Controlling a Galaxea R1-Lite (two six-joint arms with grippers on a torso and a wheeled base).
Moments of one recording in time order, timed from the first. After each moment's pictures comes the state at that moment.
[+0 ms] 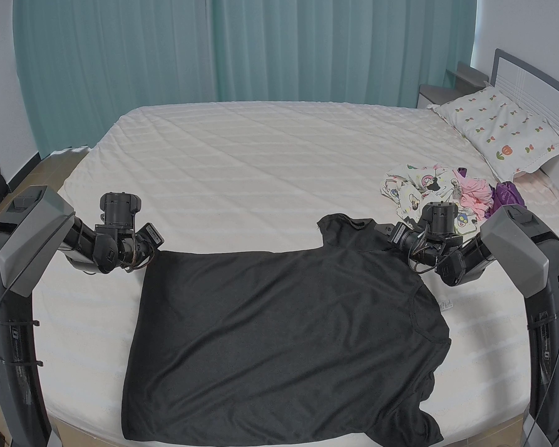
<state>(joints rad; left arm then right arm) -0.04 2.34 -1.34 -0.39 0.08 -0.72 0.15 2.54 -1.46 -0.72 0.12 0.64</state>
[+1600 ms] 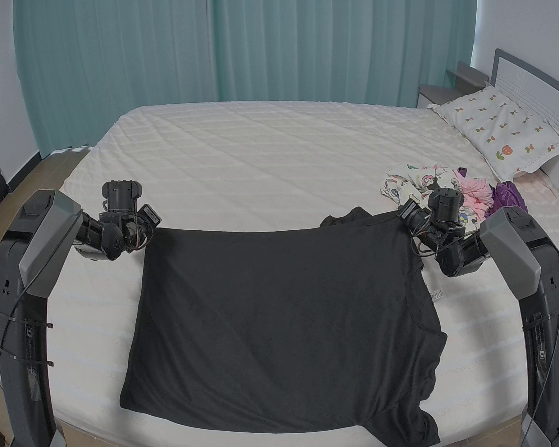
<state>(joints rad) -0.01 2.46 -1.60 -0.39 0.14 -0.74 0.11 2.60 -1.63 -0.83 0.00 0.73</state>
